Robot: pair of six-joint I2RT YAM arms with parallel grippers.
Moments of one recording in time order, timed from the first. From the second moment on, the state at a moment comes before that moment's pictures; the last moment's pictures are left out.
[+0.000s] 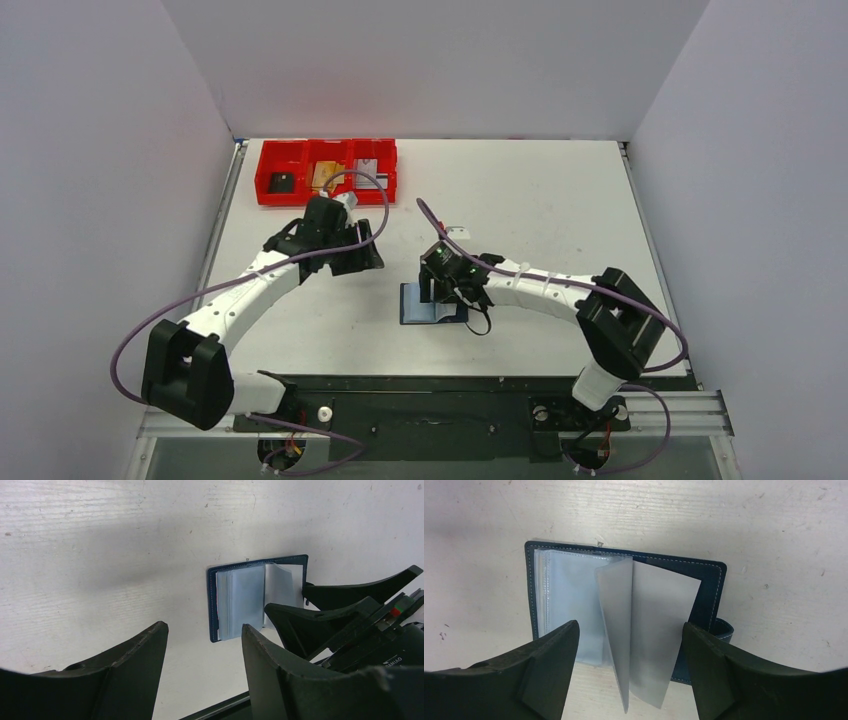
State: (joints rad) left arm -0.41 1.32 0.96 -0.51 0.17 -0.56; right arm 0.89 1.65 1.03 -0.42 0.28 0.76
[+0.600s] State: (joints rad) left arm -0.36 1.33 0.96 -0.53 0.14 -0.57; right arm 1.01 1.63 1.26 -0.53 0.34 0.77
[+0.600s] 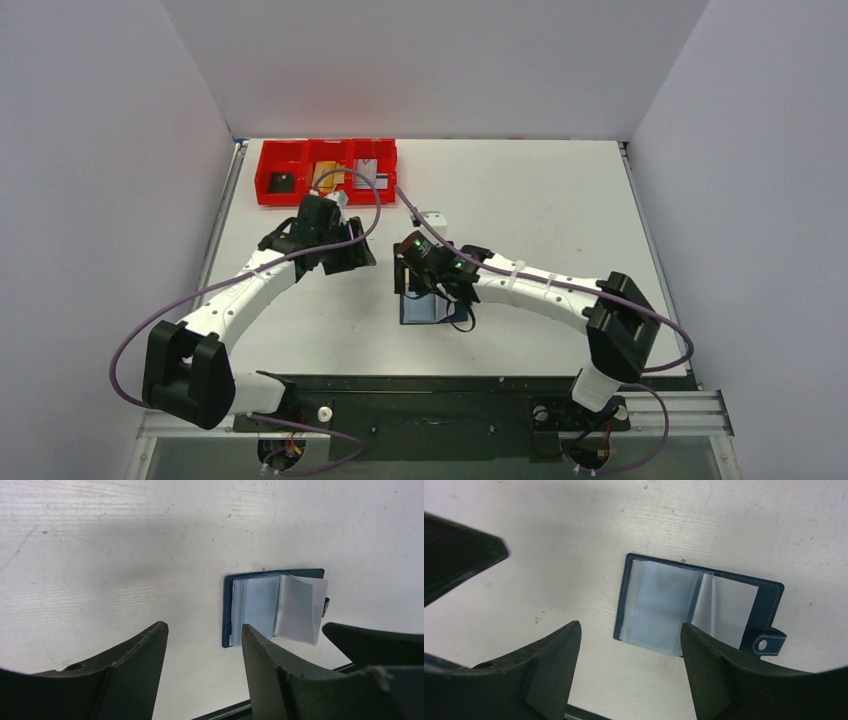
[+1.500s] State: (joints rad) left arm -0.38 1.35 0.96 -0.54 0.15 -0.58; right arm 0.95 1.84 1.18 -0.44 0.28 0.75
